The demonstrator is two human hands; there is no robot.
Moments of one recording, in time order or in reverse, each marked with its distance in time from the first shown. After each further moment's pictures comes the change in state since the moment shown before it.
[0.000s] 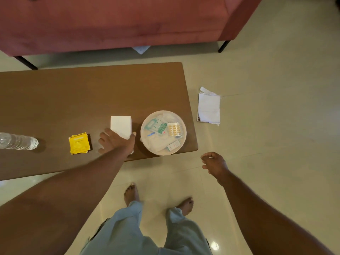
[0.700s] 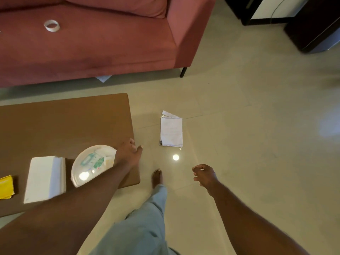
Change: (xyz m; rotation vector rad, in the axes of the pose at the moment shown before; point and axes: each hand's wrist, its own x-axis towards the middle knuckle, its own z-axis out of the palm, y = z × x) left_hand -0.164 0.280 0.063 -0.378 -0.305 0.435; right_hand 0.129 -0.007 -0.256 0.076 0.016 0.034
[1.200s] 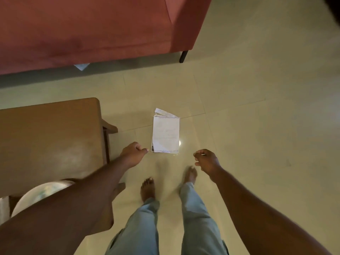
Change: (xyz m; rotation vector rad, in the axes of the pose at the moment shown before) left_hand 0.202 0.059 0.165 0.106 -0.417 -0.278; right_hand 0.266 -0.110 -0.033 -0.072 -0.049 0.027
